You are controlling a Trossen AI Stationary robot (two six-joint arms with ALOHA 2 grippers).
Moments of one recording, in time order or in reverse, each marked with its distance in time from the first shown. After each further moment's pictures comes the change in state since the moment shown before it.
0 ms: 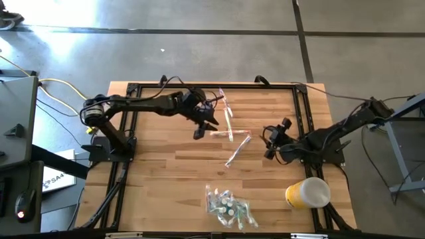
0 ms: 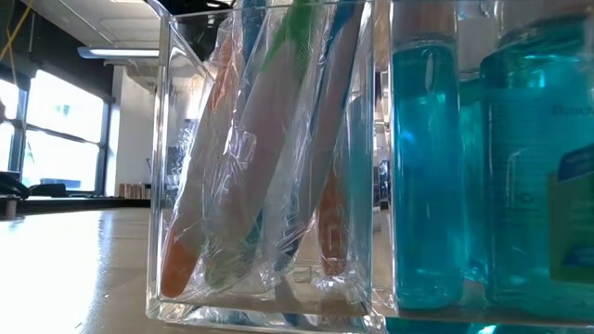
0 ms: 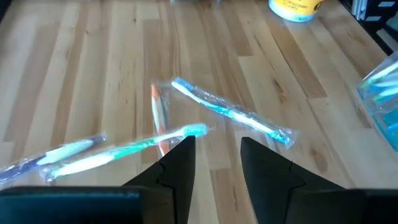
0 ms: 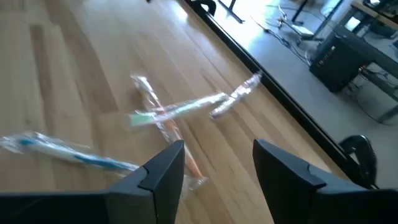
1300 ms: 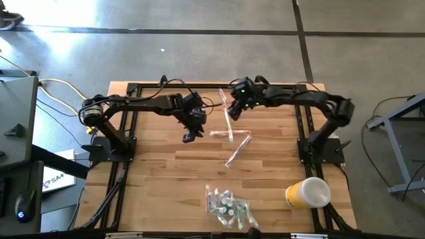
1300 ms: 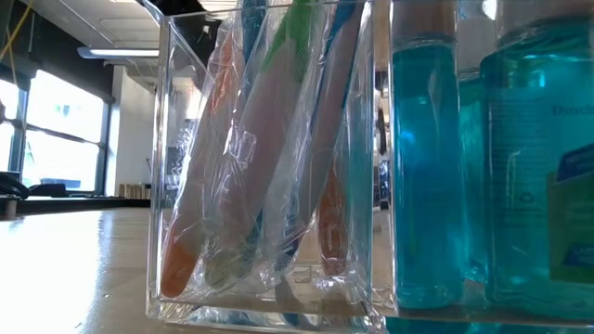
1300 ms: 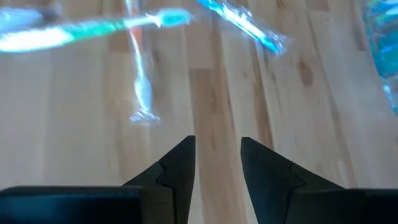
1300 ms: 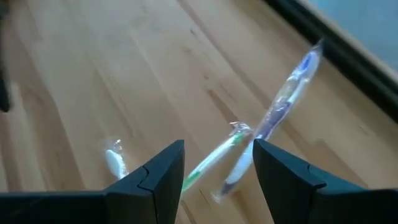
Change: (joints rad) left arm 0.019 -0.009 -0.033 -0.317 -0.002 0.024; right arm -0.910 0.708 0.584 0.102 -1.016 -0.230
